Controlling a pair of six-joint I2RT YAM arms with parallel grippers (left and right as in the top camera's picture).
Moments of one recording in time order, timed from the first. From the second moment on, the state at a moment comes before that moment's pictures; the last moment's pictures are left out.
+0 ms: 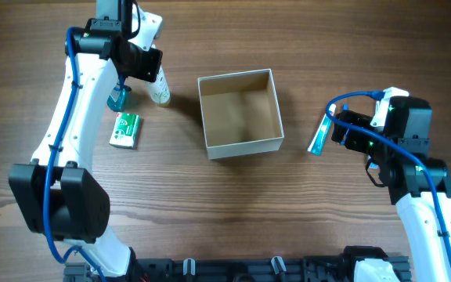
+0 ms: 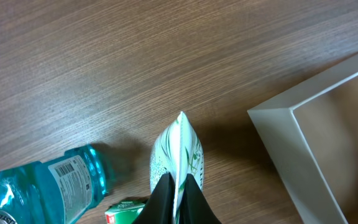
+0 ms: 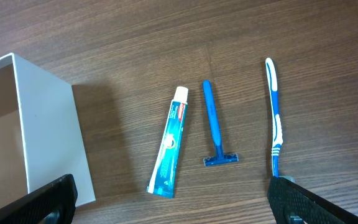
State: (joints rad) left arm -0.10 1.85 1.70 -0.96 0.10 0.22; right arm -0.05 1.06 0.85 -0.66 -0.02 0.22
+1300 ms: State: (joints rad) left arm -0.53 1.72 1.70 -0.75 0.04 -0.37; right arm -0.05 1.06 0.85 -0.66 -0.02 0.22
